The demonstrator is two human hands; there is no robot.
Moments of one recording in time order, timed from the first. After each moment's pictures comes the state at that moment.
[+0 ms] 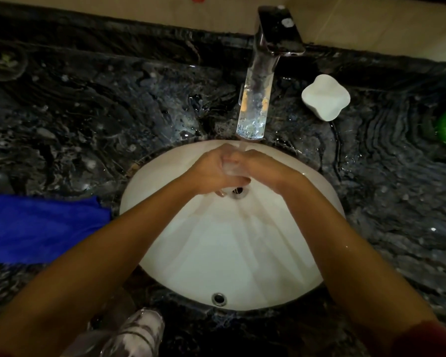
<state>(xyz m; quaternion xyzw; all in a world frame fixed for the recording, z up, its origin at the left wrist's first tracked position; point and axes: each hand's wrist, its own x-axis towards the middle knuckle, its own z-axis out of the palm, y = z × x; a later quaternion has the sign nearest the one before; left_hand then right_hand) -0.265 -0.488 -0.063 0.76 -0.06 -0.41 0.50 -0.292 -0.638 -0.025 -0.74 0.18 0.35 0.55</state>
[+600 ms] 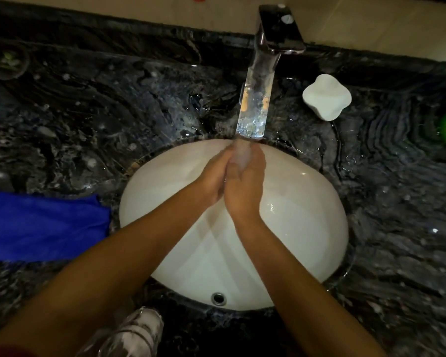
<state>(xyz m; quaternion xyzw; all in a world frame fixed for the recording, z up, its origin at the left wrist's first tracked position) -0.284 -0.509 -0.088 0.54 0.19 -0.41 0.71 -0.340 -0.565 -0.059 -0.79 0.34 -0.03 0.51</state>
